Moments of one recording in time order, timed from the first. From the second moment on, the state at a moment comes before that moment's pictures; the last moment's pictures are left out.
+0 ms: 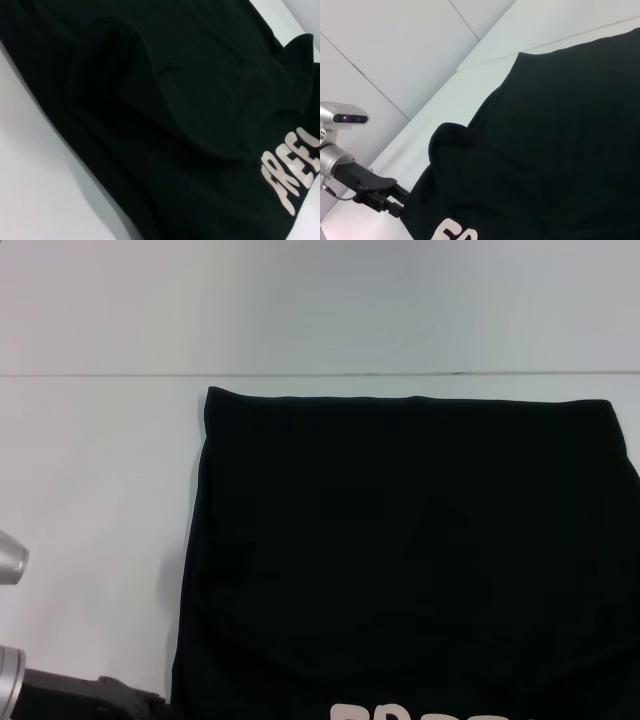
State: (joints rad) left arm -0.47 -2.14 0.50 0.80 2.61 1.73 -1.82; right arm 0.26 1.90 -0.31 -0.58 -2.30 -1.87 1.54
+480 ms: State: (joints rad) left arm -0.49 -2.14 0.50 0.82 2.57 1.83 -1.80; right arm 0.26 1.90 -0.30 -0.58 -2.30 -1.89 1.54
